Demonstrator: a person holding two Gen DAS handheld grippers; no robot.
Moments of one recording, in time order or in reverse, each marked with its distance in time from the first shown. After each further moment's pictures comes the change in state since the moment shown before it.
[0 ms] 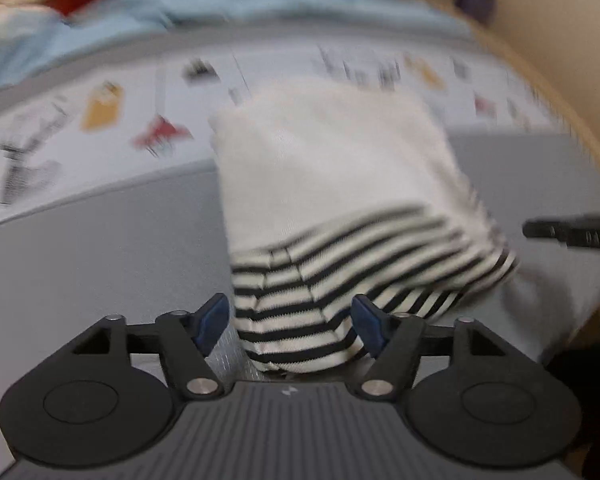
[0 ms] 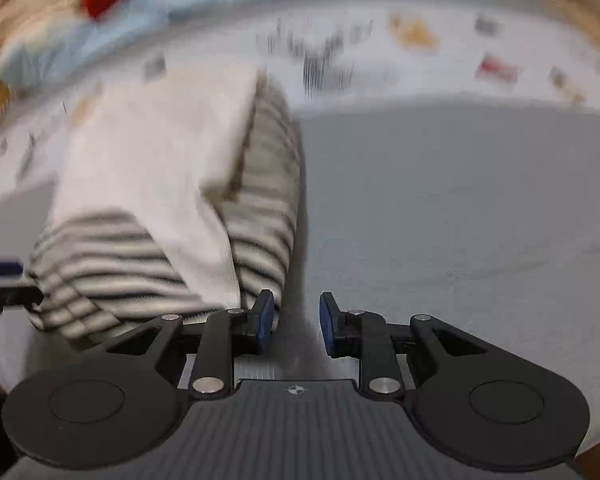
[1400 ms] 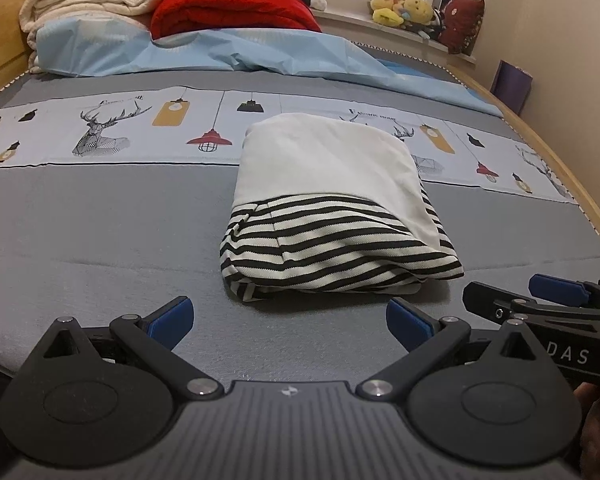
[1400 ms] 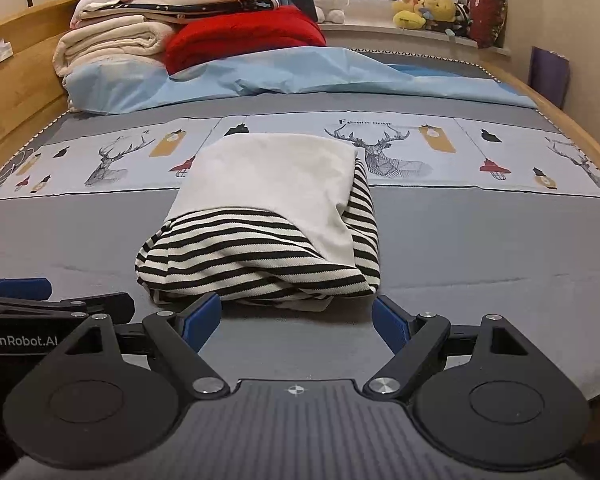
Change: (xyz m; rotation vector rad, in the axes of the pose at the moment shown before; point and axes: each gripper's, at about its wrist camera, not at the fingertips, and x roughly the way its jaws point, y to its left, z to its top) left arm -0.070 -0.064 -0.092 -0.199 -0.170 0.110; right arm -0.101 0.105 -0.098 -0.156 -0.250 -0.024
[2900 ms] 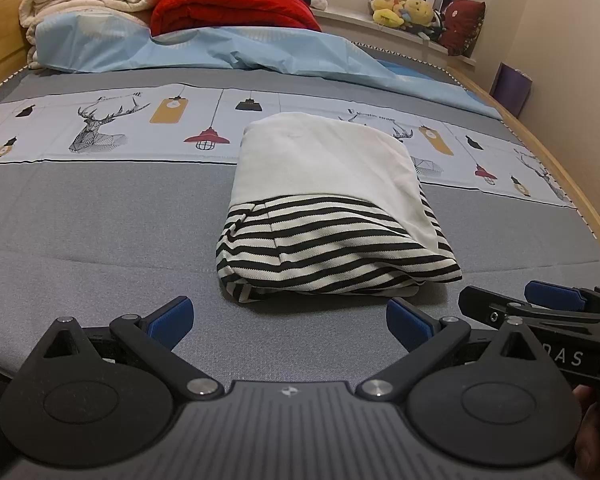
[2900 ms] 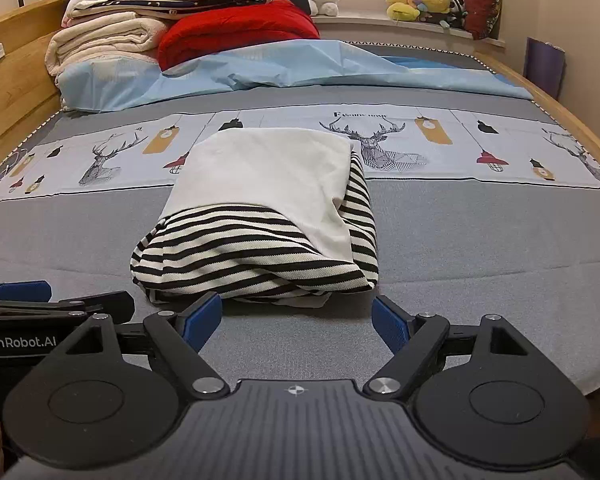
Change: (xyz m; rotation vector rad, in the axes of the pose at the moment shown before) left arm 0.005 -0.002 0.000 -0.011 0.002 -0.008; right arm 0.004 -0.001 0.001 0.017 0.022 -0.009
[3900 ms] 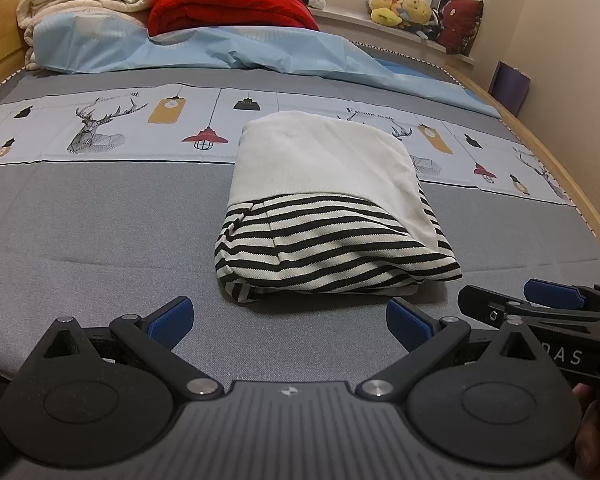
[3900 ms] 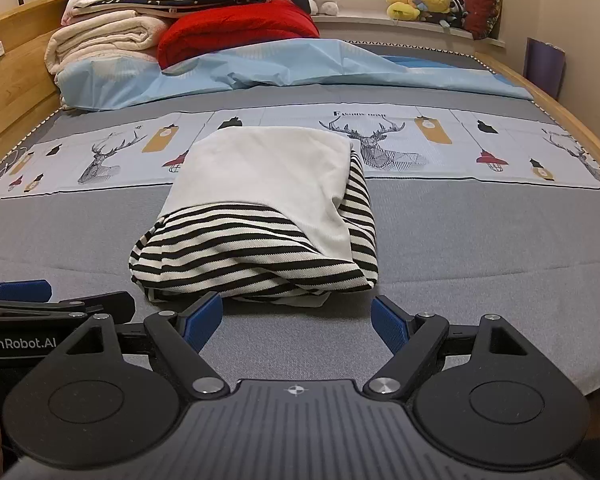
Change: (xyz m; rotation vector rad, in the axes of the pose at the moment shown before) left arm 0.001 -0.001 -0.001 0.007 -0.003 -0.001; right arm 0.001 0.000 0.000 -0.003 0.002 -0.002
